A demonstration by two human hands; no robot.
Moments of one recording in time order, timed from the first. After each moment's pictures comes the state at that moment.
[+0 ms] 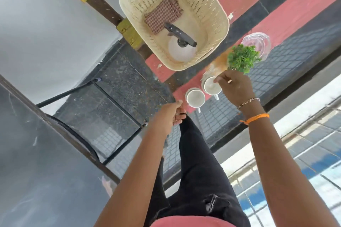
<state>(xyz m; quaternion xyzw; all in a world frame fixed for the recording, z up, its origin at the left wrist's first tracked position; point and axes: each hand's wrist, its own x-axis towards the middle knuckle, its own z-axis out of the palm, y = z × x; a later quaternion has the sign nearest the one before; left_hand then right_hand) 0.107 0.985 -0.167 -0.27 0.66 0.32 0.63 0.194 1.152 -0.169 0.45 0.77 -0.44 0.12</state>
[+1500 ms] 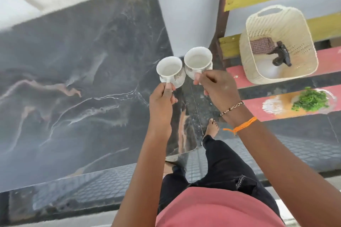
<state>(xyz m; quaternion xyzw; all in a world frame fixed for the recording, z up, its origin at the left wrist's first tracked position) 0.130 0.736 -0.013 -0.23 0.72 0.64 0.13 0.126 0.873 -0.006 0.18 0.78 -0.59 0.05</state>
